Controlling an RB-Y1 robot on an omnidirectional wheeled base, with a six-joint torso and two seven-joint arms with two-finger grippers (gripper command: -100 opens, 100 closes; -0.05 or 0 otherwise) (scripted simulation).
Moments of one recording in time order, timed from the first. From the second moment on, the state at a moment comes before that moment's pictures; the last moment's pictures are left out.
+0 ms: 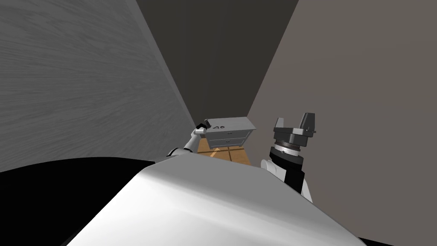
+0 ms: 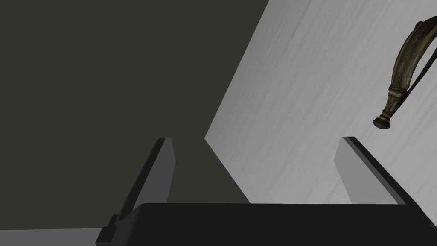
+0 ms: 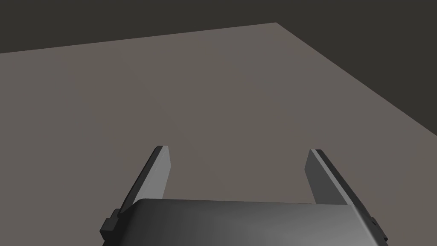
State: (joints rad) left arm -0.36 0.18 0.07 -1.11 0.36 0.27 0.37; right arm 0.51 -0.01 -0.07 -2.38 0.01 -0.46 -0.11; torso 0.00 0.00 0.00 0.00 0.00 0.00
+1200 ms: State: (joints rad) left arm -0.53 0.21 0.06 -0.79 0.41 0.38 0.39; right arm 0.51 -0.01 -0.07 -2.38 0.01 -0.46 -0.11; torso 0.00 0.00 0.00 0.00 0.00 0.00
